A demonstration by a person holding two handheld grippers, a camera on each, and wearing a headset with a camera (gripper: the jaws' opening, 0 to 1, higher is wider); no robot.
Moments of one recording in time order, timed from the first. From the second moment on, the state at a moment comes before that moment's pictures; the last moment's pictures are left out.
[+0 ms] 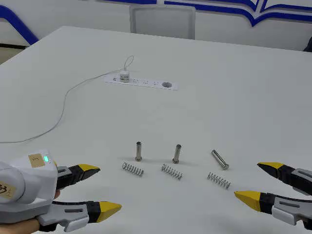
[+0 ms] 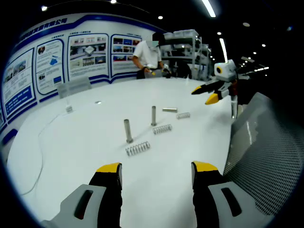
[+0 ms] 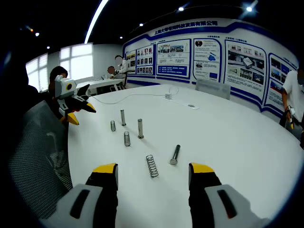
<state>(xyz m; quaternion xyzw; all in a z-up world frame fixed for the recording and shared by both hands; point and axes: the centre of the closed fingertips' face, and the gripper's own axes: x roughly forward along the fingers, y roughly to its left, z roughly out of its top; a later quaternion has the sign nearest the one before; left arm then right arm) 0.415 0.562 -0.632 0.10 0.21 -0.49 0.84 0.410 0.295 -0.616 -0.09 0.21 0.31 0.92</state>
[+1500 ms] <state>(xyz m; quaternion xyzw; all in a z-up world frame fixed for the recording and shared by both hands) 0.414 0.561 -0.631 0.10 0.21 -0.49 0.84 0.441 0.294 -0.606 -0.08 0.25 0.28 0.92</state>
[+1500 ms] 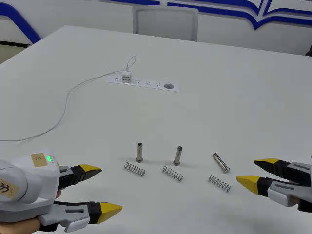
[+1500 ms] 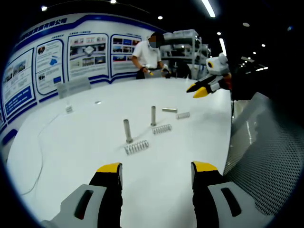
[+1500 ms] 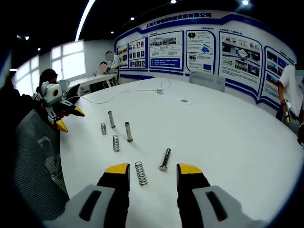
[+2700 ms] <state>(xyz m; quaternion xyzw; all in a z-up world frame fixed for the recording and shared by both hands) 0.415 0.563 -0.635 0.10 0.21 -0.49 0.84 0.518 0.308 -0.640 -0.15 0.38 0.25 0.88</state>
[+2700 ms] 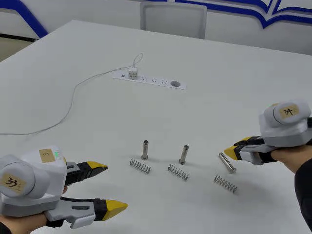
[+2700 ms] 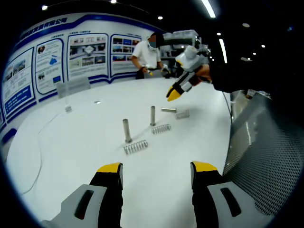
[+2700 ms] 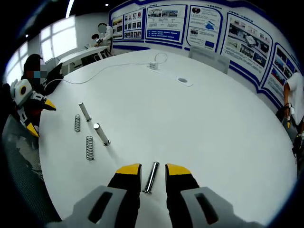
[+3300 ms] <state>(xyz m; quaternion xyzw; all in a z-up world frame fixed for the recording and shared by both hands) 0.415 0.561 -0.635 0.10 0.21 -0.49 0.84 0.530 0.307 -0.679 -0.14 0.48 0.22 0.84</state>
